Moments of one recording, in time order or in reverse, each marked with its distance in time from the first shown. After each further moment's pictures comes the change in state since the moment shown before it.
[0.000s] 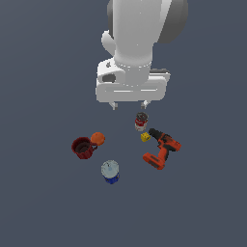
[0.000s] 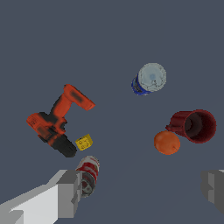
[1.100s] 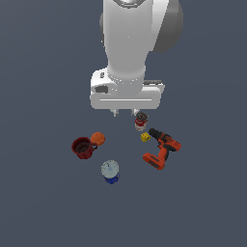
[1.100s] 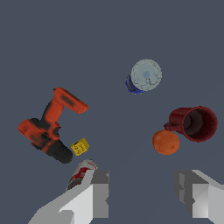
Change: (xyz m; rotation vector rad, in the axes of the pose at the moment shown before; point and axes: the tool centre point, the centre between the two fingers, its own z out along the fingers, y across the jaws) arm 0.014 0.016 0.016 0.008 -0.043 0.062
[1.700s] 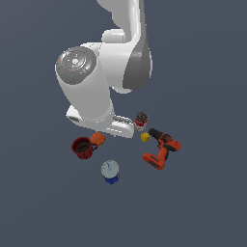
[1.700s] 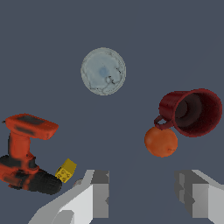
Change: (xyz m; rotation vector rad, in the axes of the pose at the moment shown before) arm 0.033 0.067 0.068 0.046 -0.139 0.295
